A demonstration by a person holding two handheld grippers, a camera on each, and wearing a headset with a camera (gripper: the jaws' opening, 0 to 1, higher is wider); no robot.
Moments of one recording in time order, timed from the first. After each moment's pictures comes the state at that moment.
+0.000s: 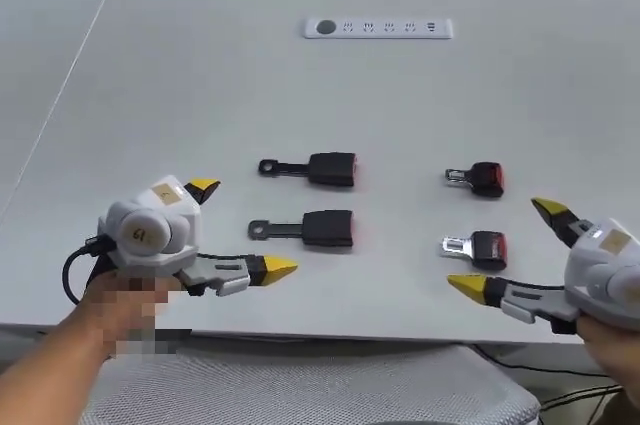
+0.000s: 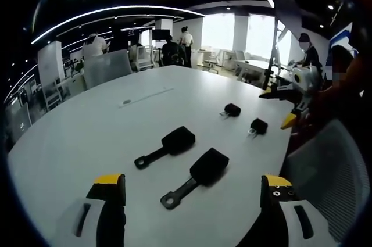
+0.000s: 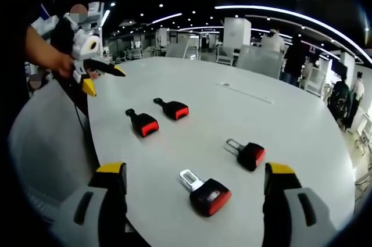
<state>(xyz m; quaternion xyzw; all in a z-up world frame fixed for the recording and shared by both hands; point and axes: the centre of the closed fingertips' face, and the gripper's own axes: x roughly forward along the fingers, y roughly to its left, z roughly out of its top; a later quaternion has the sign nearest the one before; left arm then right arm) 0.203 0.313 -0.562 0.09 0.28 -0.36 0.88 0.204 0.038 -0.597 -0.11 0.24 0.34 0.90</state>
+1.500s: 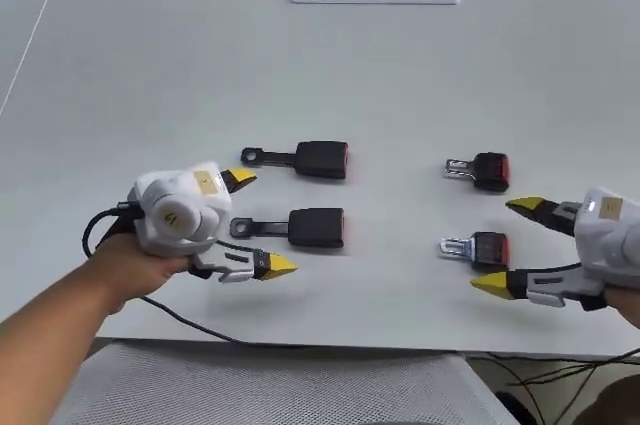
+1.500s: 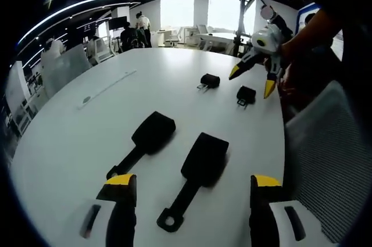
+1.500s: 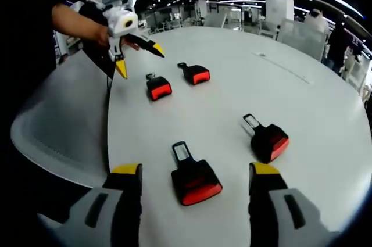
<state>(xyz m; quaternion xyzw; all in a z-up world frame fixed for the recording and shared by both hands) 0.233 0.274 -0.626 0.18 0.33 -0.48 0.79 0.217 0.032 -0.642 -0.15 0.34 0.49 0.79</state>
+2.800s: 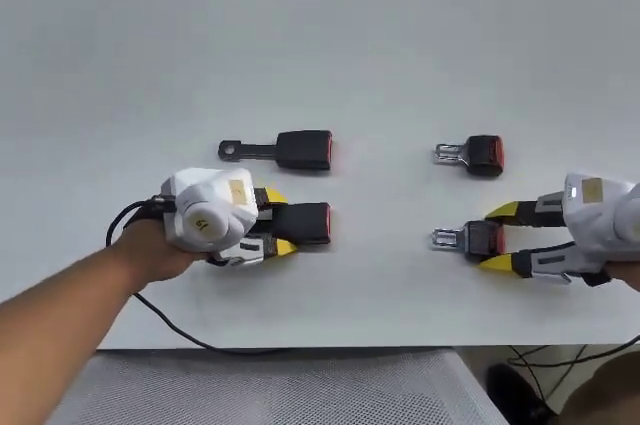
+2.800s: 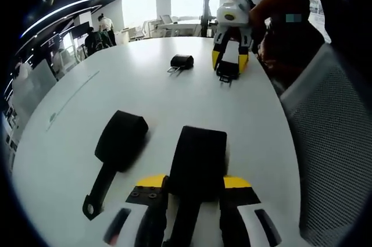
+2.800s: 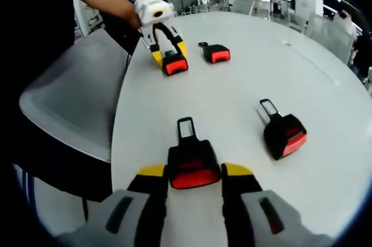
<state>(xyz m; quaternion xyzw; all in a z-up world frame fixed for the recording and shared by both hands) 0.236 0.245 -0.673 0.25 0.33 -0.57 0.72 0.210 0.020 -0.668 -0.20 0.38 0.56 0.71</state>
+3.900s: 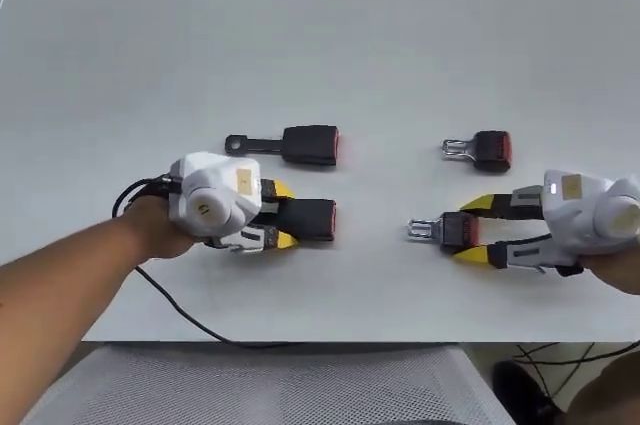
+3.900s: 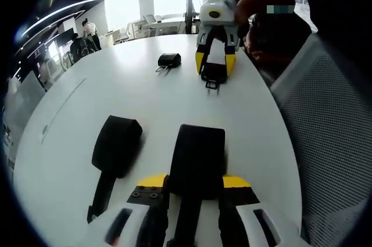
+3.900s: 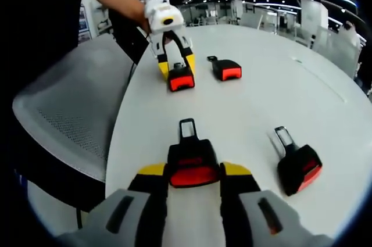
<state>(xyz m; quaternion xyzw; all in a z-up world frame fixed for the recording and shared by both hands) 0.237 0.244 -0.670 0.27 0.32 -0.60 0.68 0.212 0.070 -0.664 -0.18 0.32 0.59 0.72</state>
